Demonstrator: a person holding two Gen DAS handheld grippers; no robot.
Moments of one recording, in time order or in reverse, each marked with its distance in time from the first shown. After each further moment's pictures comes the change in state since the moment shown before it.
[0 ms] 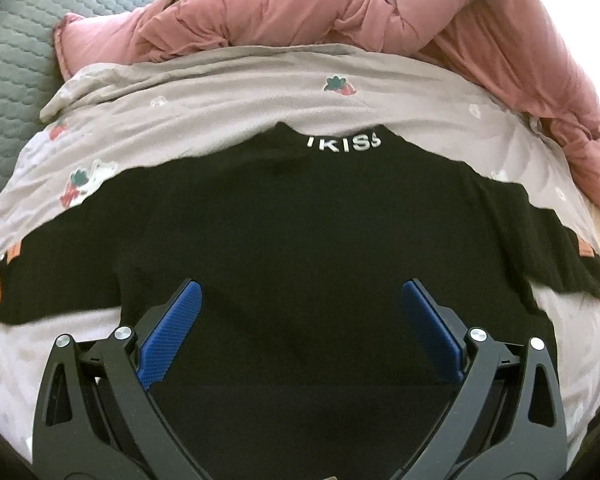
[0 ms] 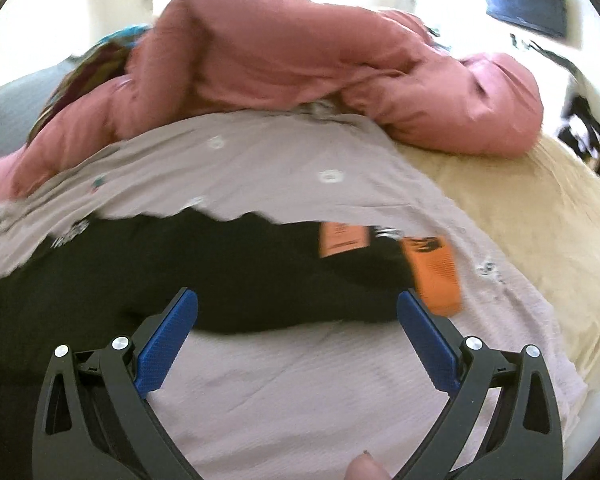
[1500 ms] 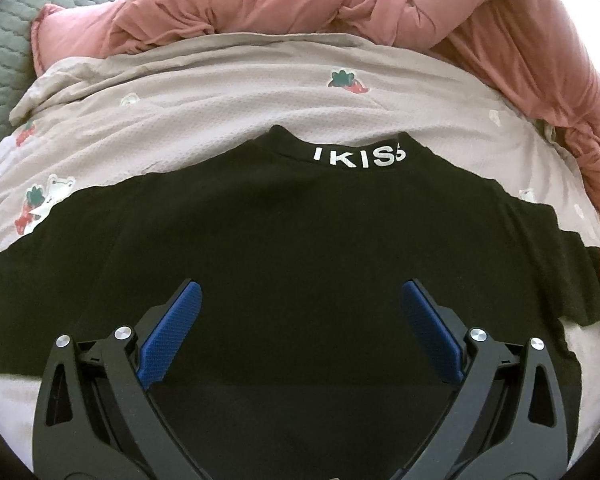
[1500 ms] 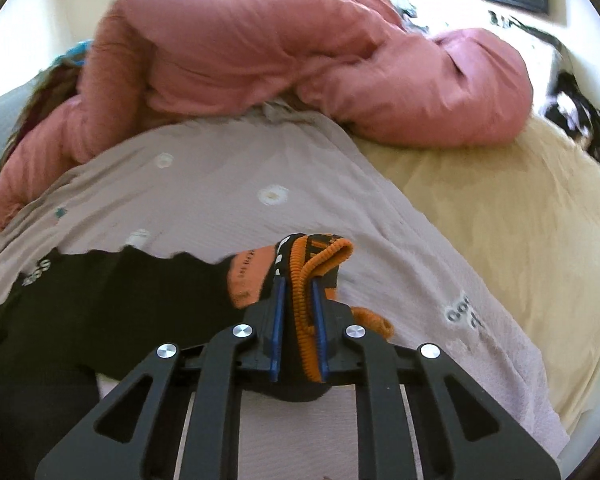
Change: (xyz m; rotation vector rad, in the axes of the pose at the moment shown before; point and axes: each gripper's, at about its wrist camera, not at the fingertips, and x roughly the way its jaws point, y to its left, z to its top) left arm 0.067 0.014 0.026 -0.011 -0.003 -0.044; right arm 0.025 -0.024 0.040 -0.011 0.010 0.001
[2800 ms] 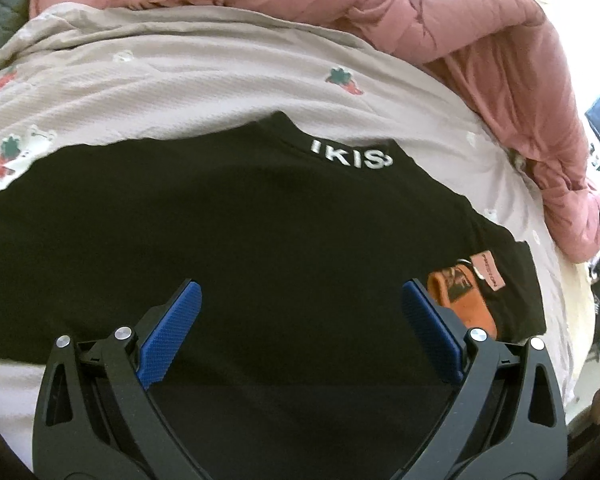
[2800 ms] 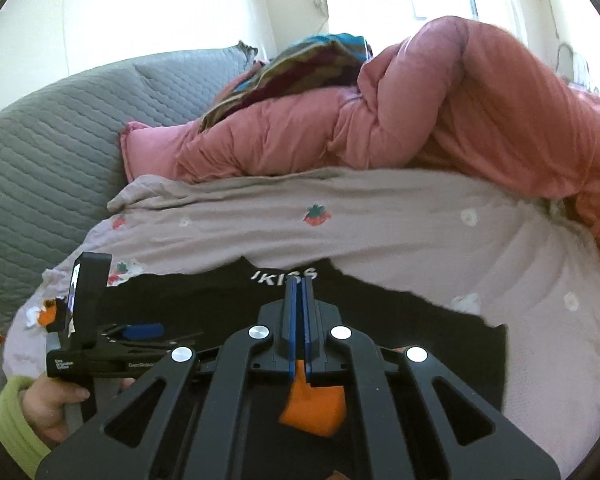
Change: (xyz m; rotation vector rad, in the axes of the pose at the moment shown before) left arm -0.005 0.033 -0.002 -0.128 0.057 -0.209; right arm -0.050 0.255 0.002 -0.369 -0.092 0.519
